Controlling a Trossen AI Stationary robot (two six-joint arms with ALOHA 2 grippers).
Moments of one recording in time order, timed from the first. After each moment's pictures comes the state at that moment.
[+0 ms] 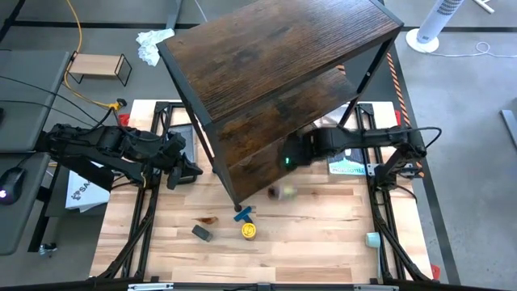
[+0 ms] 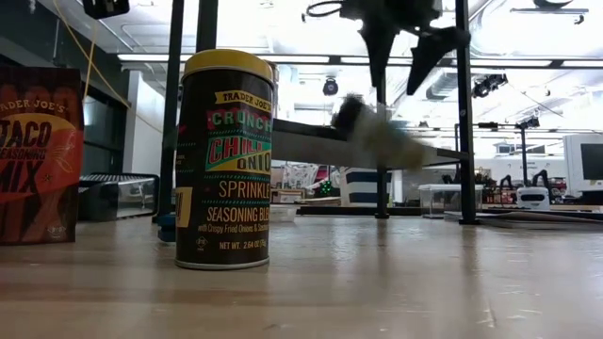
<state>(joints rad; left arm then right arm) -0.21 0.81 1.02 -0.76 -0.08 -0.78 0.06 1.71 1.63 -1.30 0.25 1.14</state>
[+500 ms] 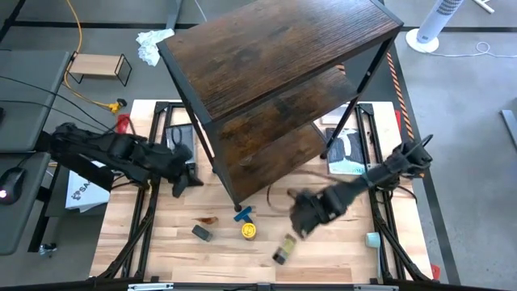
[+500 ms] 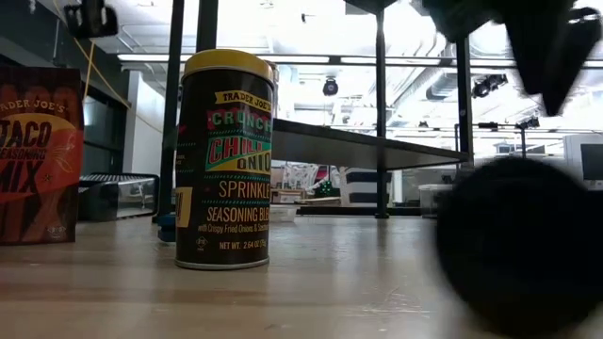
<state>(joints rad) -0.27 0.82 0.91 -0.73 -0.03 -0.89 0.49 1.73 1.39 -1.11 -0.04 1.32</state>
